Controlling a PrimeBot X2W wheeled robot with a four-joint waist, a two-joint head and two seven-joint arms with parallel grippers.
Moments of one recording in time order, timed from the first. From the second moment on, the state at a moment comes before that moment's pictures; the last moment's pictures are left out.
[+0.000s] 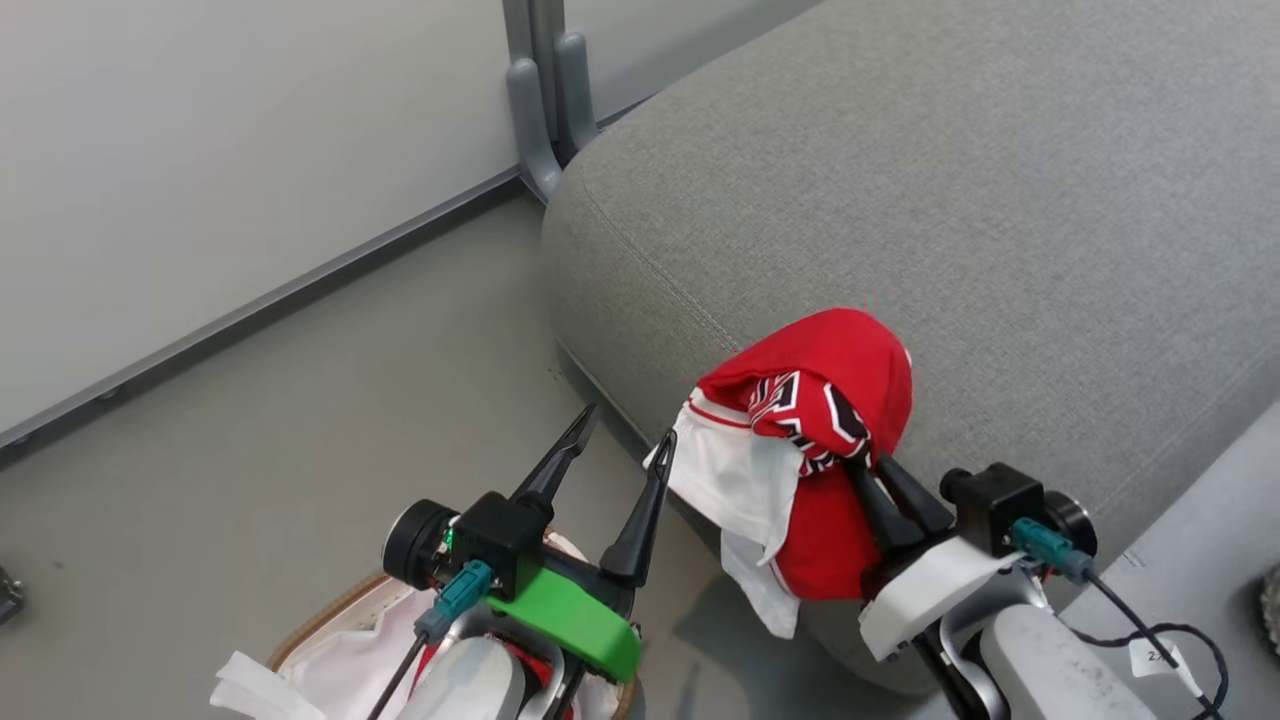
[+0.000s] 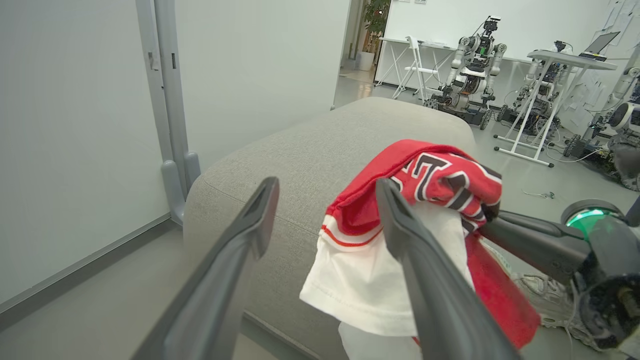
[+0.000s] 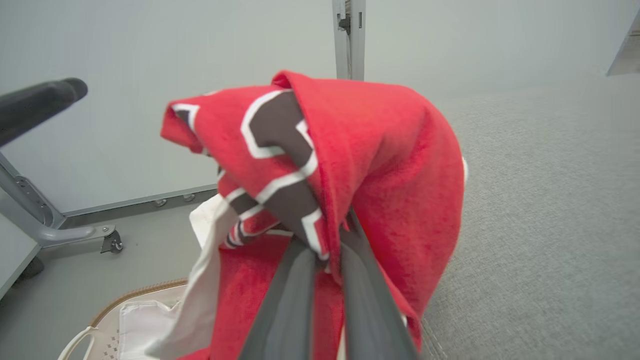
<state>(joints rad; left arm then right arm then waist) -0.24 0.05 -0.53 0.27 -0.31 -0.12 -0.26 -0.24 -0.12 0.36 0.33 0.30 0.13 -0.26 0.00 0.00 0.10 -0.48</state>
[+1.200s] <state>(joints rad) -0.48 0.05 -0.58 0.31 -0.22 -0.13 -0.26 -0.96 -0.35 -0.08 0.77 0.06 0.13 -0.26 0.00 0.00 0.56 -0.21</state>
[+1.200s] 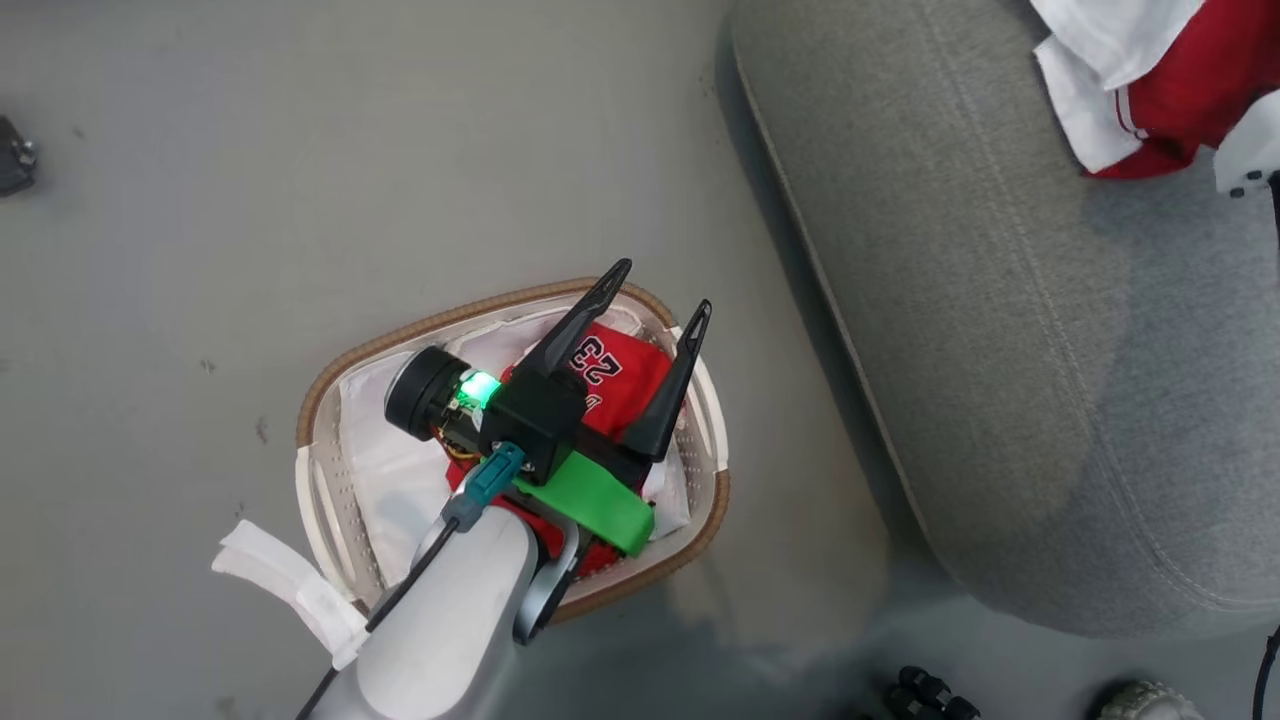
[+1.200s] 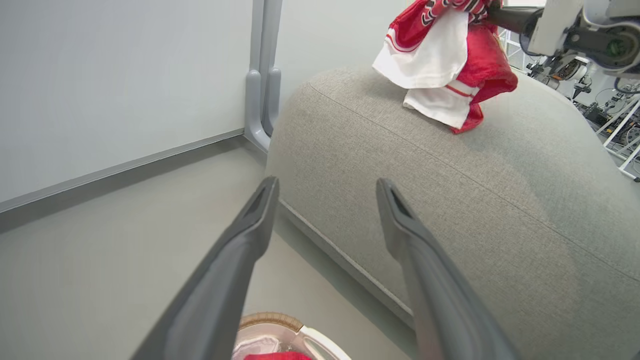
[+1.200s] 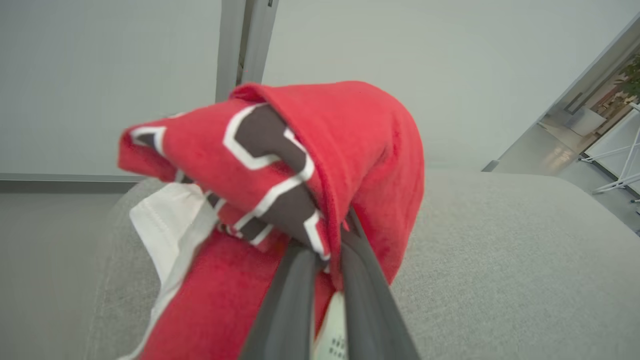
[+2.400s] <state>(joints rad) -0.24 0.05 -0.21 0.37 -0.19 -0.12 -0.26 -0.44 -0.18 -0.01 0.50 0.17 0.13 -0.26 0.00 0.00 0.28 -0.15</state>
